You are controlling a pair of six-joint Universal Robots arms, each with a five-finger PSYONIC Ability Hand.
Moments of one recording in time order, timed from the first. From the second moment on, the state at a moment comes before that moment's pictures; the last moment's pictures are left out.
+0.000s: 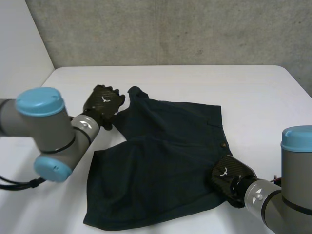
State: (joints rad) left arm 4.31 -2.16 -1.42 3.42 -1.44 3.75; right arm 2.00 -1.31 1.88 0.14 1.41 2.18; left_hand 0.46 0.46 0.46 0.46 0.29; right_hand 0.99 1.18 1.21 1.19 0.99
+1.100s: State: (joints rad) left arm 4.29 -2.22 -1.19 3.15 -1.78 3.65; right arm 1.99 -1.29 1.86 0.09 1.40 2.29; left_hand 0.51 0.51 0.52 0.51 0.33; right_hand 0.99 1.18 1.21 1.19 0.99
